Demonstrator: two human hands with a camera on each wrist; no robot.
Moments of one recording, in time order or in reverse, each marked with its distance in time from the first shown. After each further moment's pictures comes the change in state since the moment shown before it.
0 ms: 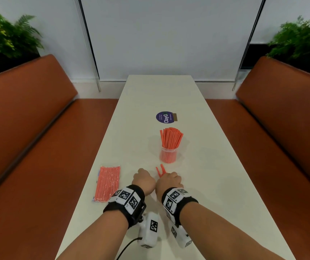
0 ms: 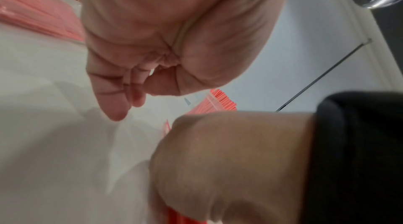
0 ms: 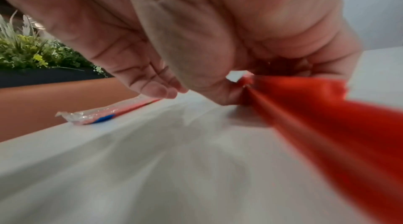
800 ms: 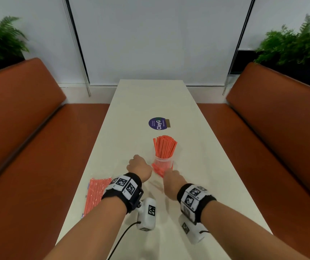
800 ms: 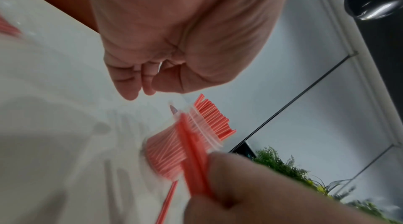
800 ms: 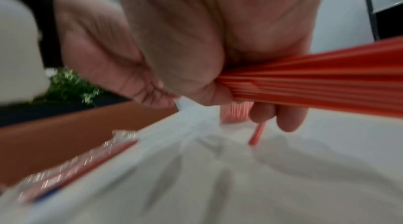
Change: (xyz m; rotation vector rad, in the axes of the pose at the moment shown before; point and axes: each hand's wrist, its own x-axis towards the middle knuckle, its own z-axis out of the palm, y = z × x) left_hand 0.034 0.052 -0.025 0.068 0.117 0.113; right_hand 0.022 0.034 -0.062 -0.002 -0.112 -0.300
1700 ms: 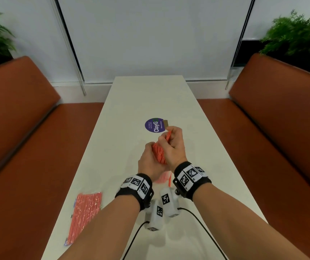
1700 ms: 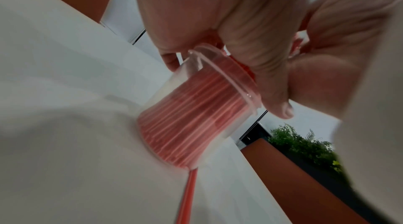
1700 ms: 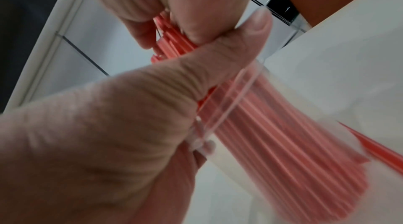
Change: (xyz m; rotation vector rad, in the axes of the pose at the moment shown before) left_hand 0.057 0.043 0.039 -0.352 0.000 0.339; right_hand 0.089 0.002 -0.064 1.389 0.529 -0.358
